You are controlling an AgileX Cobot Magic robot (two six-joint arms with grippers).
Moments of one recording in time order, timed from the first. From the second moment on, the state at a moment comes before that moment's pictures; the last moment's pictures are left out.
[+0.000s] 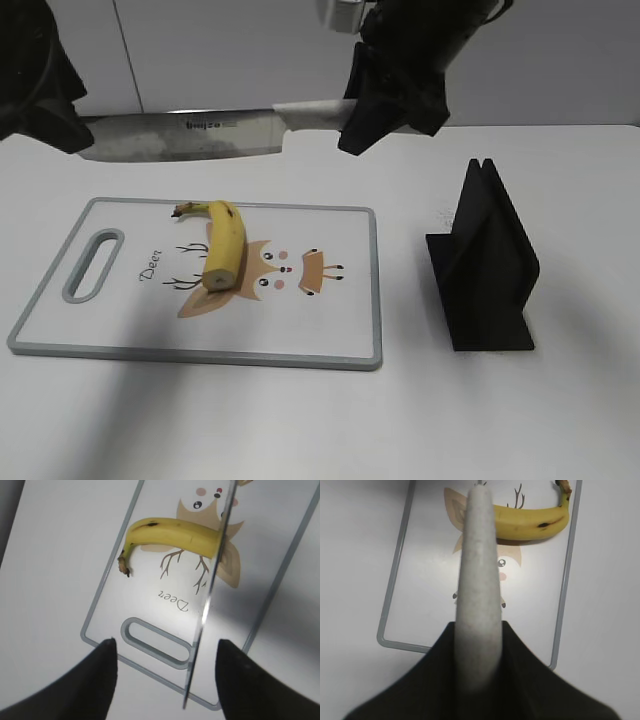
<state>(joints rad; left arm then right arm) -0.29 1.54 -1.39 -0.21 1.10 1.16 0.45 1.97 -1.78 0.50 1.19 -1.33</state>
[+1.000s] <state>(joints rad) -0.30 1.74 -1.39 -0.22 1.07 1.17 0.47 2.08 -1.81 0.47 1.15 -1.29</state>
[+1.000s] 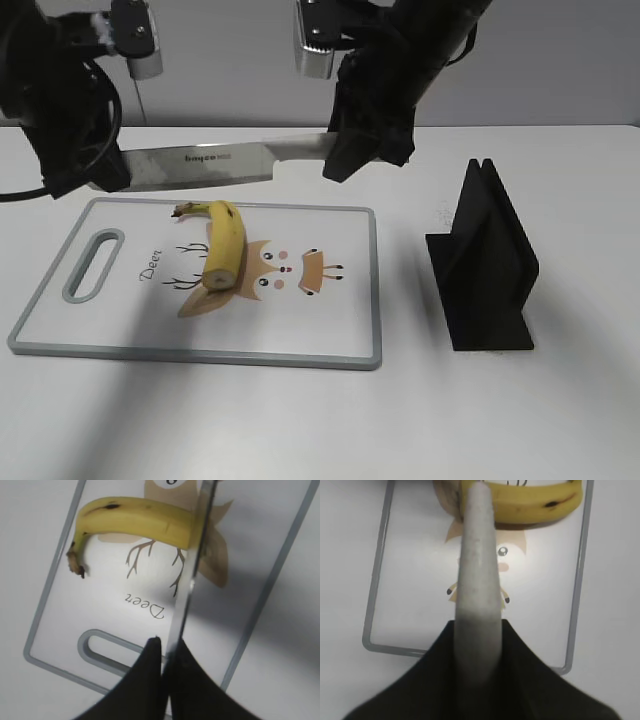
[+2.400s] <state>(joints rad) -0.35 1.86 -1.15 -0.17 0.73 1.12 0.56 2.24 -1.81 0.25 1.11 -1.11</state>
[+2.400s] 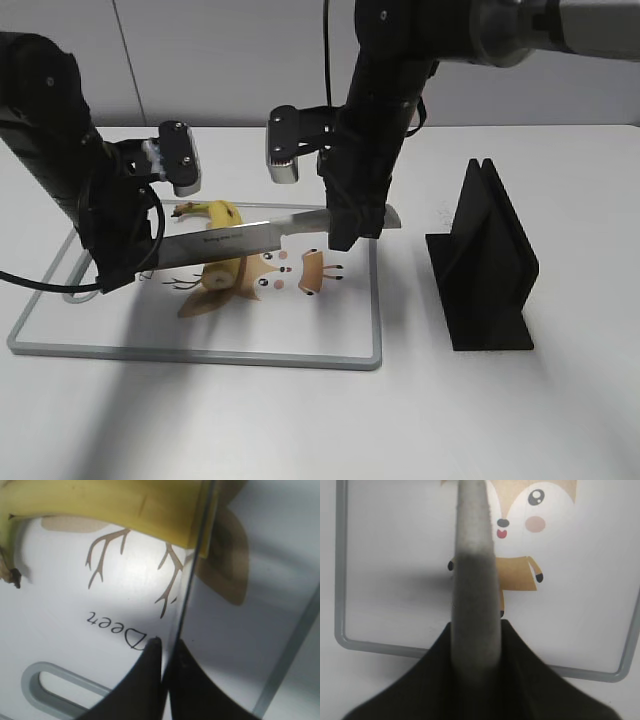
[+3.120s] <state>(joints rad) -0.35 1.88 -1.15 -0.17 0.71 1.12 0.56 2.26 -1.81 0.24 1.10 -1.11</state>
